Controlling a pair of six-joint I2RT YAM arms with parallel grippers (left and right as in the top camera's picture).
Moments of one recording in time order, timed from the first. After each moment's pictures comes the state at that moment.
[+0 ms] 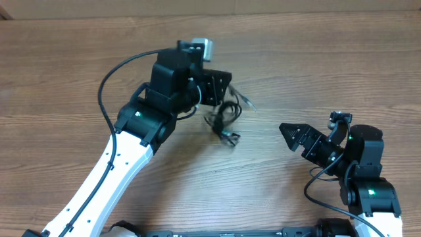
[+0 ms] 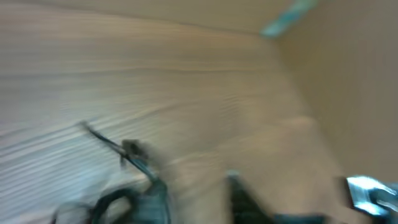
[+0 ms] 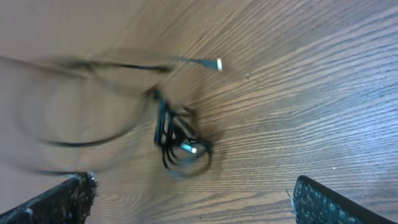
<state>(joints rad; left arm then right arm) -0.48 1.39 1.26 -0.42 0.22 -0.50 -0.03 0.76 0.59 -0.54 -0.55 0.62</state>
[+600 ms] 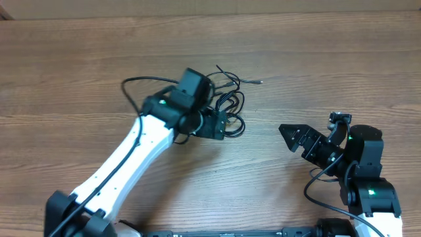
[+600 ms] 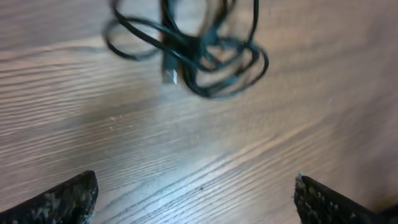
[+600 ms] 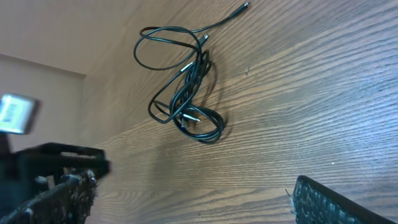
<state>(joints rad) -0.53 1.56 1.27 -0.92 0.16 -0.36 -0.03 0.76 0.59 -0.56 -0.55 0.62</state>
